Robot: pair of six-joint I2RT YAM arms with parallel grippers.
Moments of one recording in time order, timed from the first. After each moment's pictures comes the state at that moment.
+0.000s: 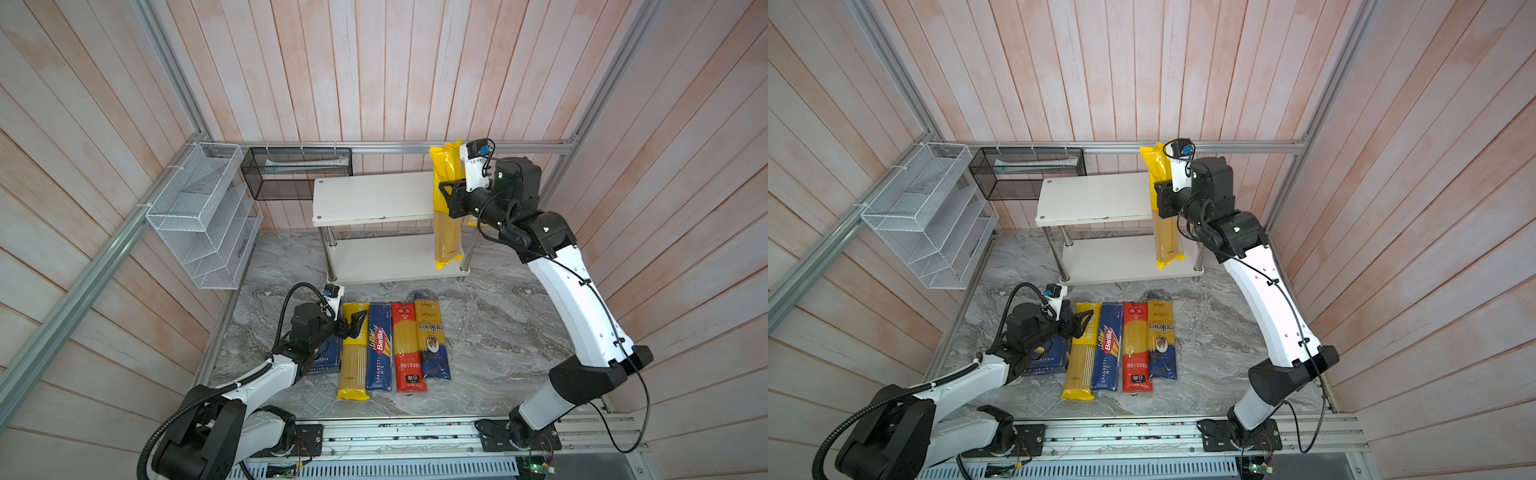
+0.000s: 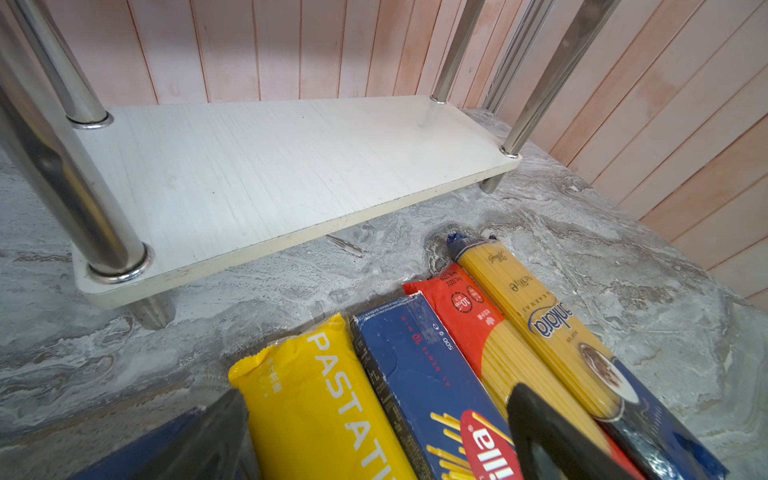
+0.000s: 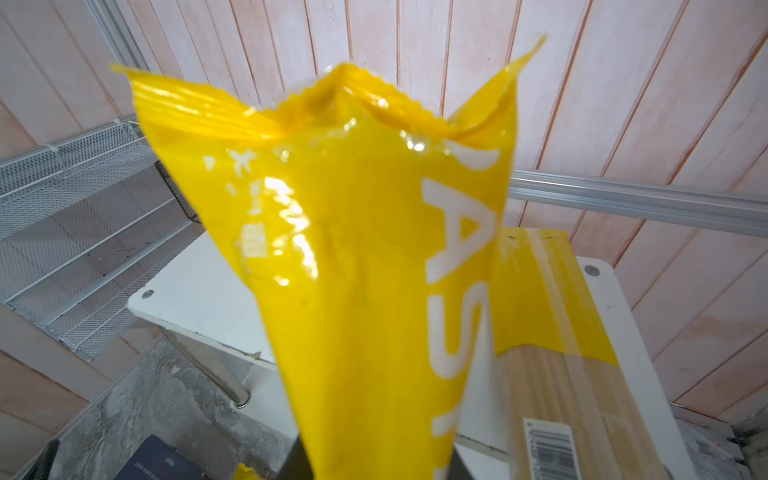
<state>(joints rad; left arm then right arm) -0.37 1.19 0.37 0.46 0.28 -0.14 0.48 1.66 2.14 -0.69 -0.02 0.10</state>
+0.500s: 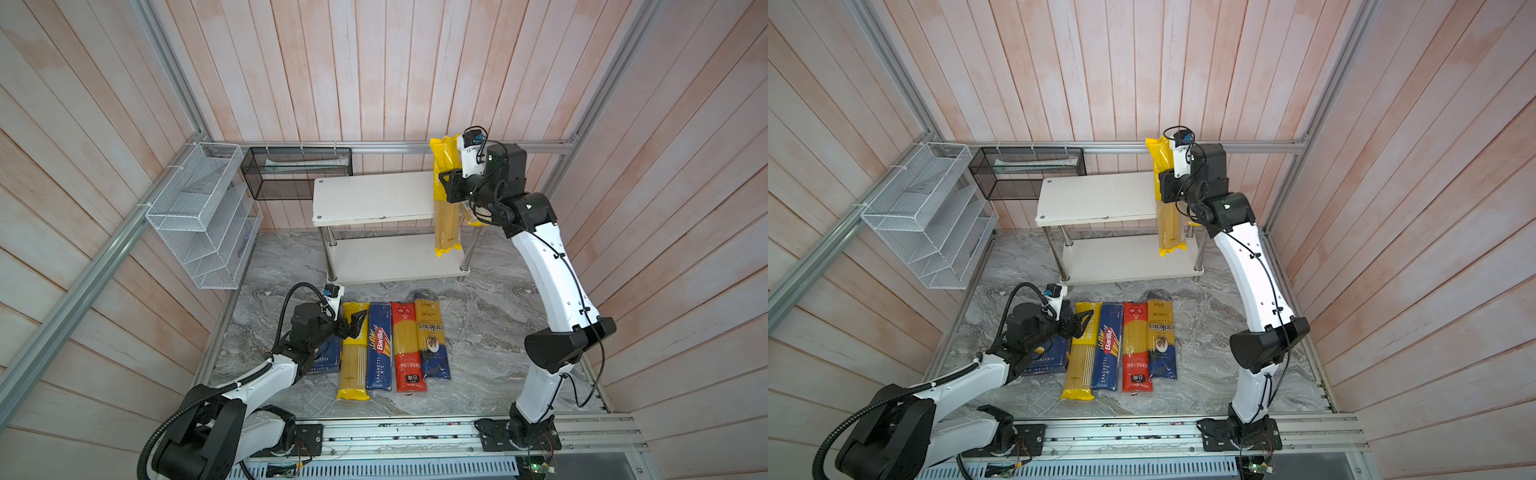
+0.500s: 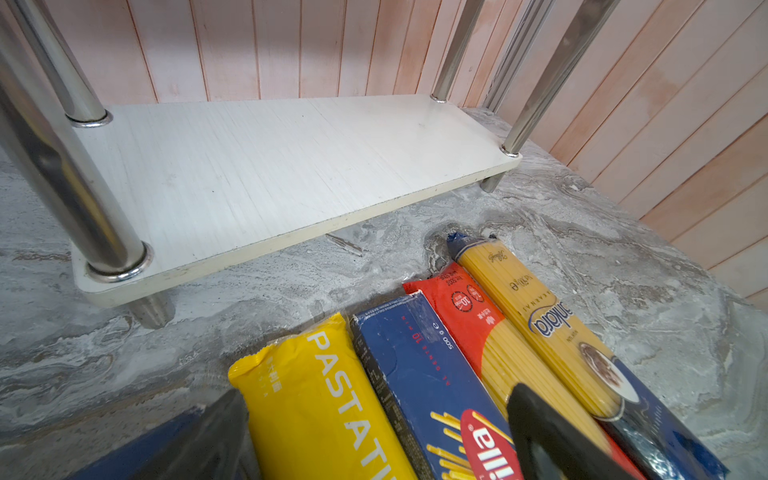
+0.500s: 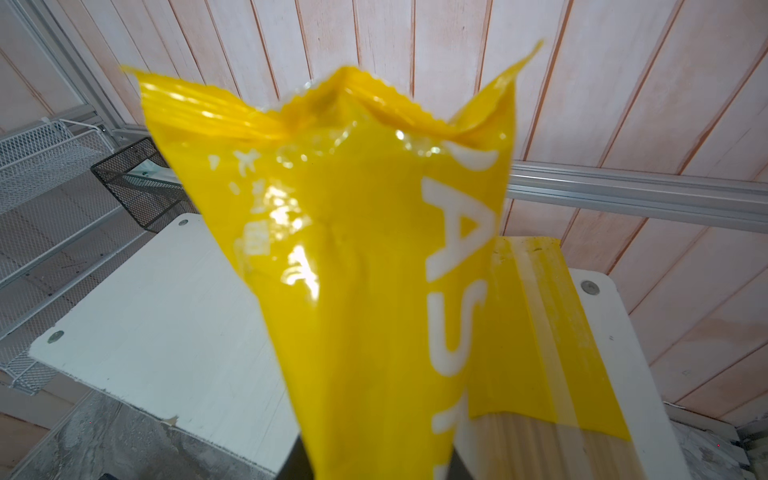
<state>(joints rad) -0.37 1.19 0.37 0.46 0.28 -0.14 0.41 1.88 2.38 -0.75 -0.08 0.11</state>
